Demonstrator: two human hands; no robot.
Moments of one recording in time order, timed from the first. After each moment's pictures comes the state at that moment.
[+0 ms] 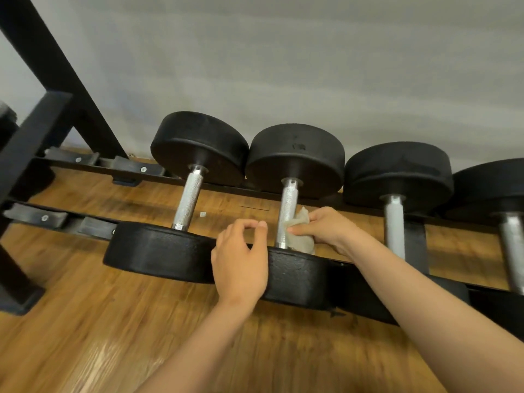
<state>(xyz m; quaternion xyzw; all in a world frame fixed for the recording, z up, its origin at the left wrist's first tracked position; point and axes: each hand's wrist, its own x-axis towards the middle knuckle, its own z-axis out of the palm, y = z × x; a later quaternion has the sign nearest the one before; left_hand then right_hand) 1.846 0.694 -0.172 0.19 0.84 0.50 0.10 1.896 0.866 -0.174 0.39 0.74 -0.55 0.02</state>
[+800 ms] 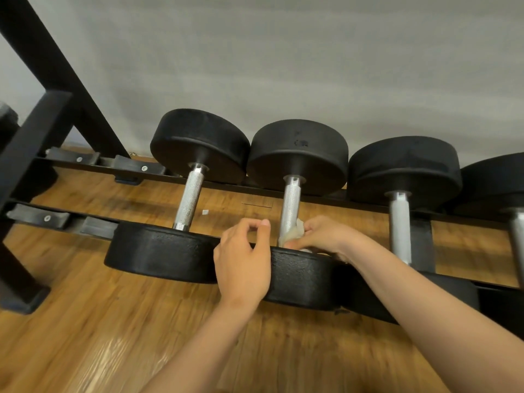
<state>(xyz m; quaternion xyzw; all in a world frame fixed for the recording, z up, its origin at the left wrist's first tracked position) 1.846 0.695 -0.169 0.20 0.84 0.49 0.11 1.899 0.858 -0.174 0.36 0.75 -0.53 0.13</state>
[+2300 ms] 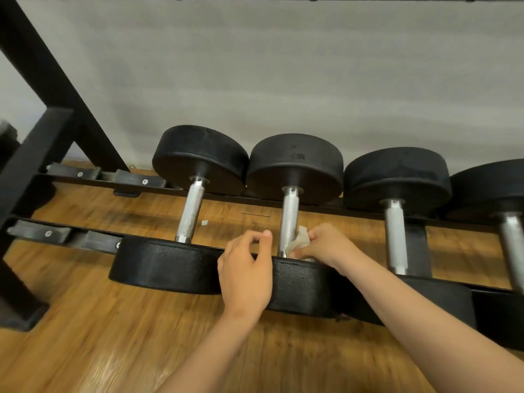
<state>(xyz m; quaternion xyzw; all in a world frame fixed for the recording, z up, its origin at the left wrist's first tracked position) 1.843 0.693 -0.176 0.21 0.83 0.50 0.11 1.903 0.843 -0.169 0.43 0.78 -0.45 0.05</state>
